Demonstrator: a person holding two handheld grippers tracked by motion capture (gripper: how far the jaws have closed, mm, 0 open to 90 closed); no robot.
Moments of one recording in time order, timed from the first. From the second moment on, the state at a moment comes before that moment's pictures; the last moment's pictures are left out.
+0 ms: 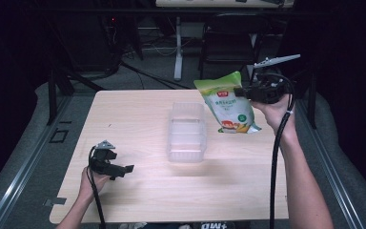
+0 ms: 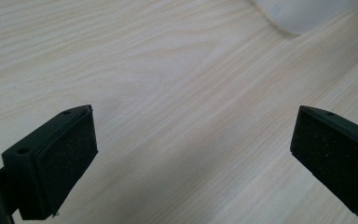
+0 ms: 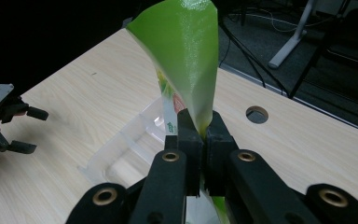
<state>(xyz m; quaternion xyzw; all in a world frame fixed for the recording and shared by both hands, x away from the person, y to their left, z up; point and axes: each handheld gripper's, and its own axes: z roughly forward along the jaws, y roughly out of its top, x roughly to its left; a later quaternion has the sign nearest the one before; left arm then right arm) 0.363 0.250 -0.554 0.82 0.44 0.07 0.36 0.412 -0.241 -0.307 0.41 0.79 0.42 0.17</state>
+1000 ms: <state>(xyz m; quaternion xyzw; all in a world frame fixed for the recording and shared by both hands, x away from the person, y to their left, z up) 0.362 0.252 -0.553 0.82 0.44 0.07 0.36 0.429 -0.183 -0.294 0.37 0.81 0.44 0.15</state>
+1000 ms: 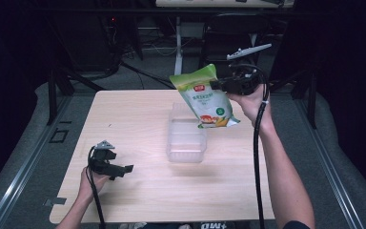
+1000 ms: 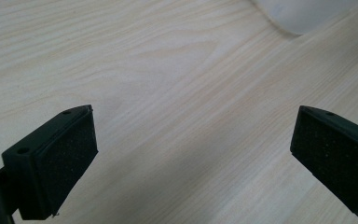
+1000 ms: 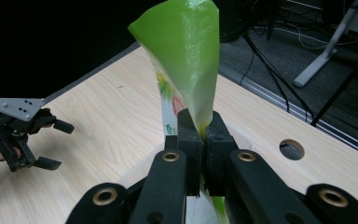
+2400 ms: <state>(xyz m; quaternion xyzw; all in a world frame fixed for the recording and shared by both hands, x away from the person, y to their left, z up) 0.363 0.249 -0.553 0.82 0.43 0.07 0.36 0.432 -0.122 -0.351 0.36 0.81 0.44 0.10</state>
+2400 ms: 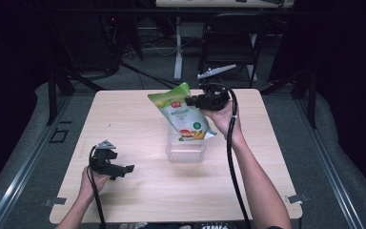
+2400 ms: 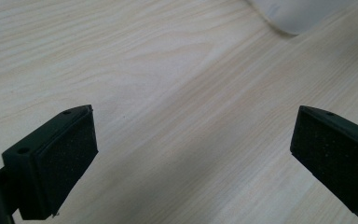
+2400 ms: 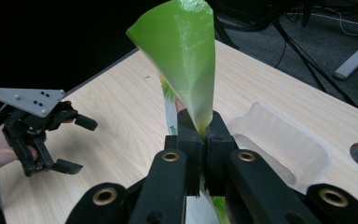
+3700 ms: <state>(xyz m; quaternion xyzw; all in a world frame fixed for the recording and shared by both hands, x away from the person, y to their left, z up) 0.364 0.247 -0.553 0.83 0.43 0.07 0.36 0.461 -0.094 -0.411 0.34 0.85 0.38 0.08</state>
